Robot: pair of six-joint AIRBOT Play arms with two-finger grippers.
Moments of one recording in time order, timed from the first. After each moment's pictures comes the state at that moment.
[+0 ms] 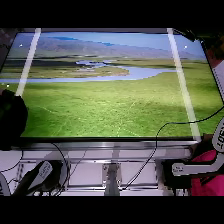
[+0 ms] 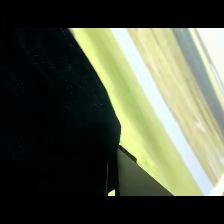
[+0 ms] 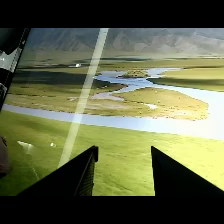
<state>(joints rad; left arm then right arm) 0.63 -0.96 0.70 1.02 -0.44 -1.60 -0.14 -1.53 2.09 -0.87 1.33 1.53</state>
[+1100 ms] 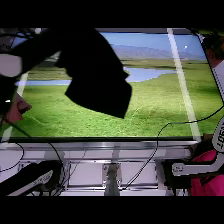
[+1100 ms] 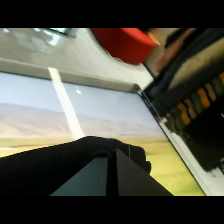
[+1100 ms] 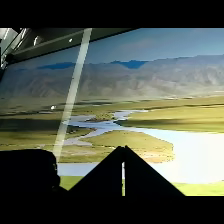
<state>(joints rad) -0.36 -1.17 1.39 0.81 -0.41 -1.36 -0.14 -1.53 2.05 -0.99 1.14 1.56</state>
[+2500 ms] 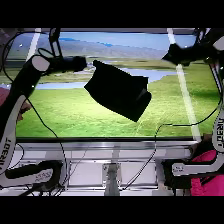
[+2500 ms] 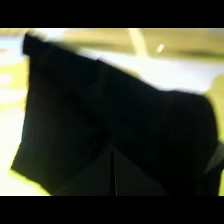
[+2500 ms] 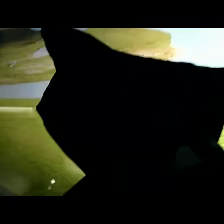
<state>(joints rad) -0.15 -1.38 1.34 0.98 -0.81 -1.37 -0.14 -1.52 1.61 -0.87 1.24 1.44</state>
